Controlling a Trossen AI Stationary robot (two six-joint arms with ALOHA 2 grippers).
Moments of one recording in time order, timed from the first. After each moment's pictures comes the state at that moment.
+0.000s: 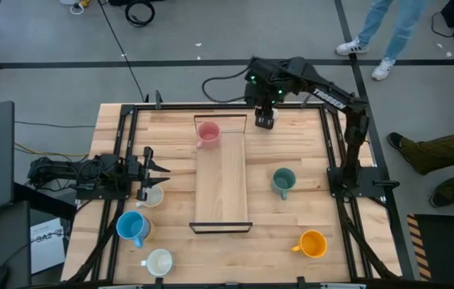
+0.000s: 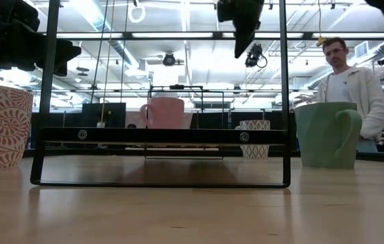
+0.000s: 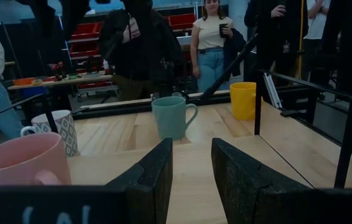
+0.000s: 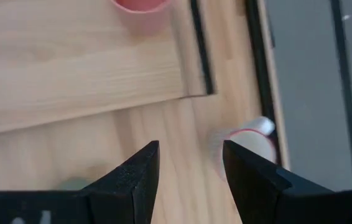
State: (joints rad) left arm -0.08 0.03 0.01 0.07 -0.05 0.09; right arm -0.45 1.86 2.19 -1.51 0.01 -0.28
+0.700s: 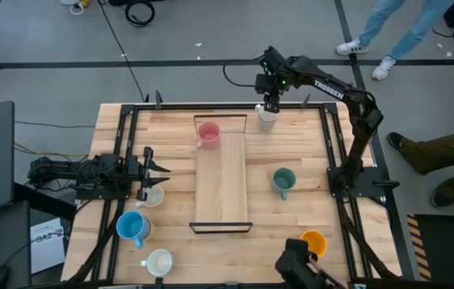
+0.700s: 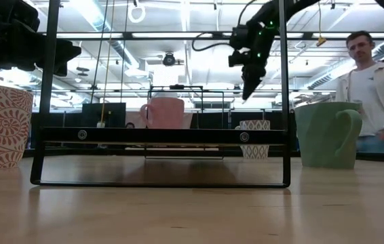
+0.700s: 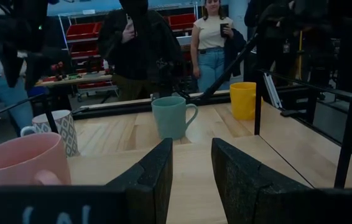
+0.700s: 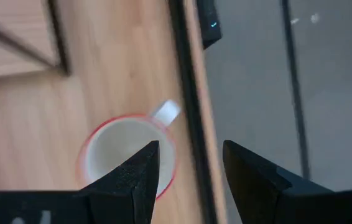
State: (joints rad) left arm -0.08 0.03 0.01 0.07 -0.05 0.09; right arm -0.75 1.80 1.71 -1.02 0.01 -0.62
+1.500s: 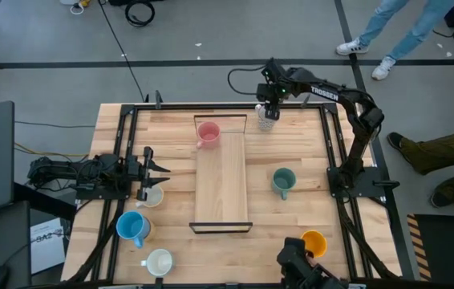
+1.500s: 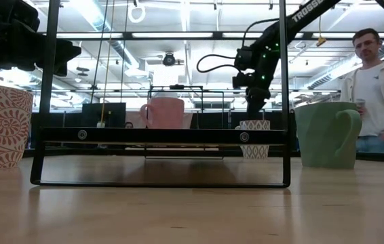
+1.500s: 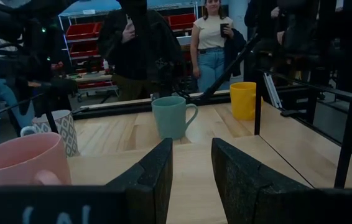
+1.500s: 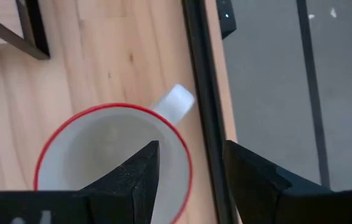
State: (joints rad) left arm -0.08 0.03 0.01 0.07 -0.05 0.09; right arm -0.80 1.80 1.46 -0.79 -0.06 -0.65
